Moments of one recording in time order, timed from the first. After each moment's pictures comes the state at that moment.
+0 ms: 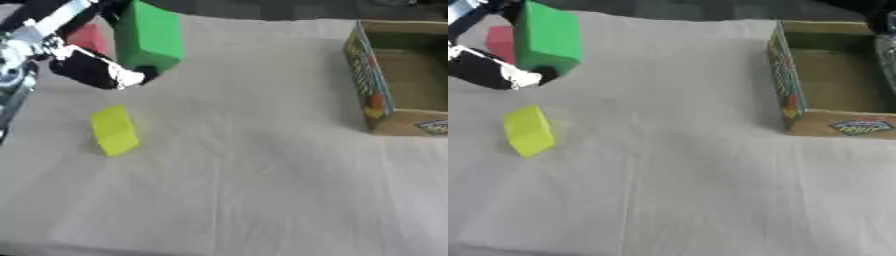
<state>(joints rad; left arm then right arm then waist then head) -0.77 0.52 -0.35 -1.76 -0.40 0.19 -0.29 -0.71 -0.74 0.16 -1.98 0.01 0.35 0.10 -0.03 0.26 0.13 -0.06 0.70</state>
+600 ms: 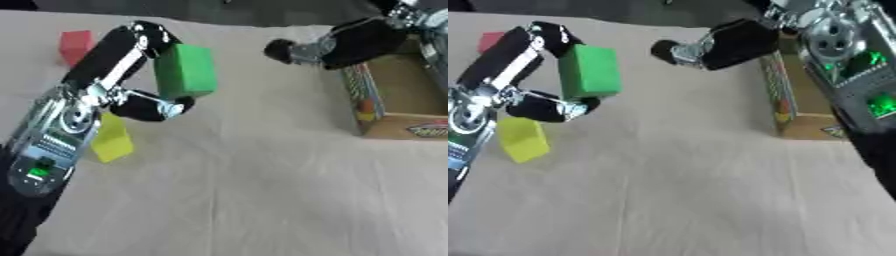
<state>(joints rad) -0.71 0.35 -0.38 -1.67 -0.70 0.10 -0.18 -0.84 -0.61 0.35 -1.98 0.40 0.30 0.43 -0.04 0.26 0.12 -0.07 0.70</state>
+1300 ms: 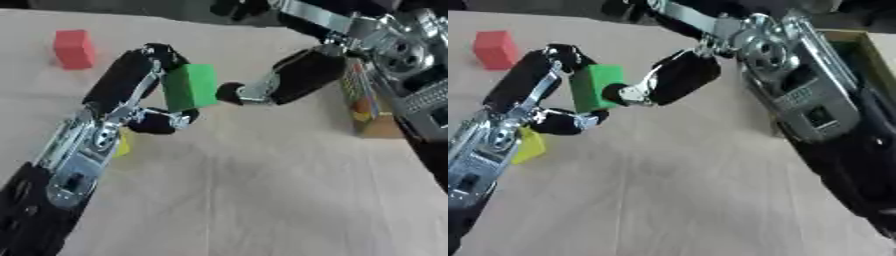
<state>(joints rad) -0.69 0.27 -0.38 -1.61 -0.81 0.06 -0.10 -0.88 -0.49 0.42 -1.98 0.49 0.34 0.59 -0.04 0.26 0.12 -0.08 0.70</state>
